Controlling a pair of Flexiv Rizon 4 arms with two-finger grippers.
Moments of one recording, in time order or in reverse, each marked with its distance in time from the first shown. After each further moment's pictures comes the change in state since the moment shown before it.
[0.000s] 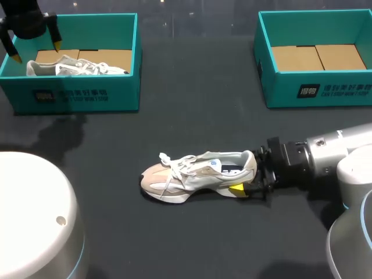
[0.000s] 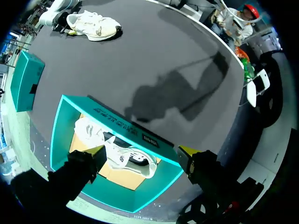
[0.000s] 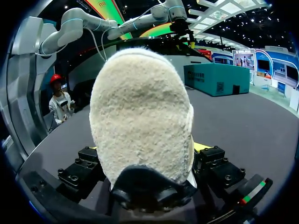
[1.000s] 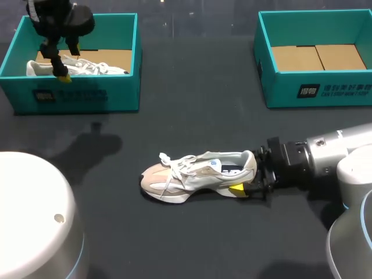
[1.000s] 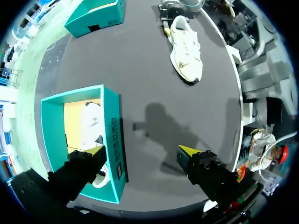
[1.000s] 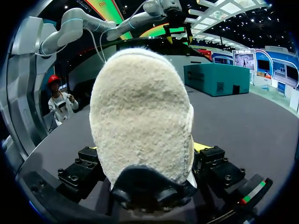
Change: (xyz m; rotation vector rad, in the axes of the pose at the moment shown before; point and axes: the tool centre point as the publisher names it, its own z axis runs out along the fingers) left arm -0.036 -0.109 -0.022 0.092 -0.031 -0.985; right arm 0.000 0.000 0.000 0.000 0.000 0.000
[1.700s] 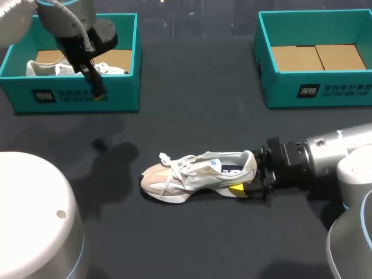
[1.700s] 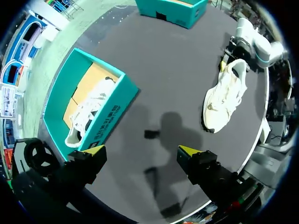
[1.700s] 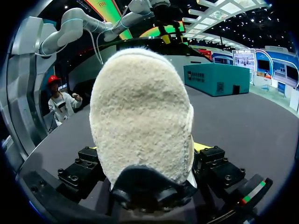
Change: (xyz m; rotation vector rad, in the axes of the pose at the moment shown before) left arm 0.043 -0.039 0.013 -0.038 -0.185 -0.689; right arm 0.000 0.000 0.000 0.000 0.000 0.000
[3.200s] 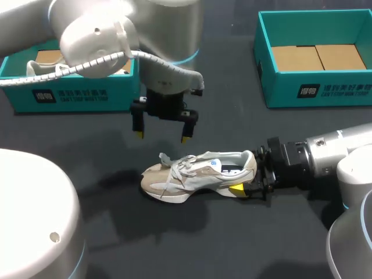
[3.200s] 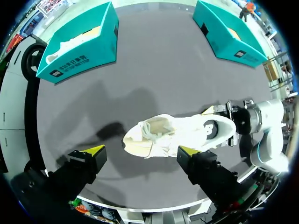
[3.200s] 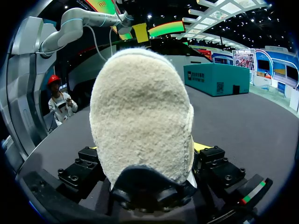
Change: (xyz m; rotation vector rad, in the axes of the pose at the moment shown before) left arm 0.226 -0.060 0.010 -0.110 0.043 -0.779; right arm 0.000 0.000 0.000 0.000 0.000 0.000
